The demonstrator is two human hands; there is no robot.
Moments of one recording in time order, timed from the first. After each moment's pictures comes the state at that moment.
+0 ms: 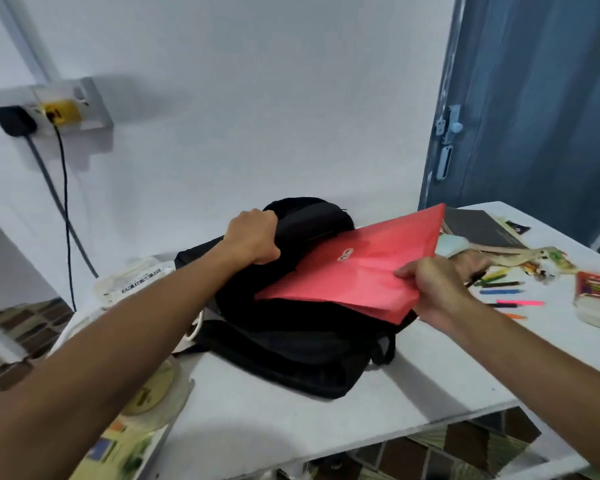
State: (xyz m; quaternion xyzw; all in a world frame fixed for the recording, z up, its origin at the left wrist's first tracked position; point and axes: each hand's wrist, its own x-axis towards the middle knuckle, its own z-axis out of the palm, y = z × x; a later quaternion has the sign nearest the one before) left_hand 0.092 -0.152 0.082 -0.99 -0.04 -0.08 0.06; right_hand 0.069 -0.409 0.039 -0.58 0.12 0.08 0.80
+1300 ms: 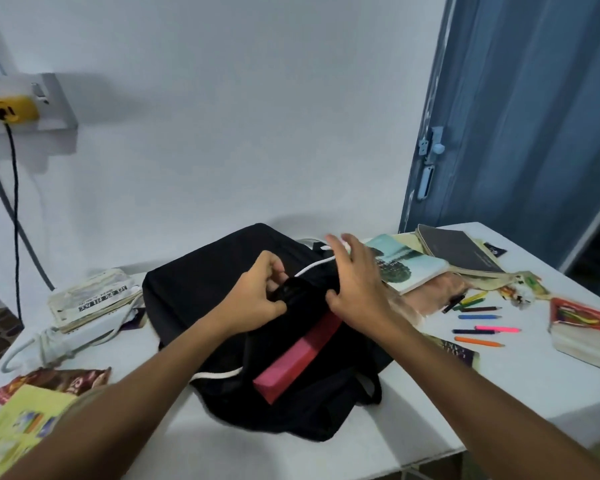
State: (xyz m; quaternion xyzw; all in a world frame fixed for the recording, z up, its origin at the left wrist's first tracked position) left_hand 0.071 -0.169 0.016 -0.89 0.09 -0.07 -0.45; right_hand 0.120 -0.366 0.006 -0.92 -0.24 -0.18 0.25
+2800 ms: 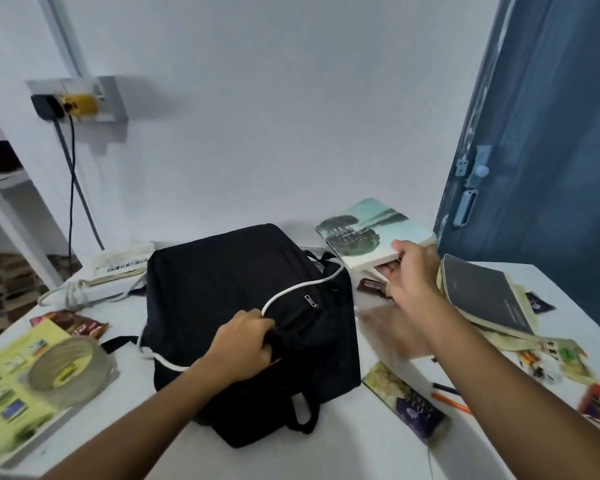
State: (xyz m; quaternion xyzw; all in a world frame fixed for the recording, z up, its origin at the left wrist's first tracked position) left_hand 0.059 -0.269 -0.030 -0.99 -0.12 -0.04 -0.09; right_hand 0.241 -0.462 0.041 -0.46 0.05 0.08 0.88
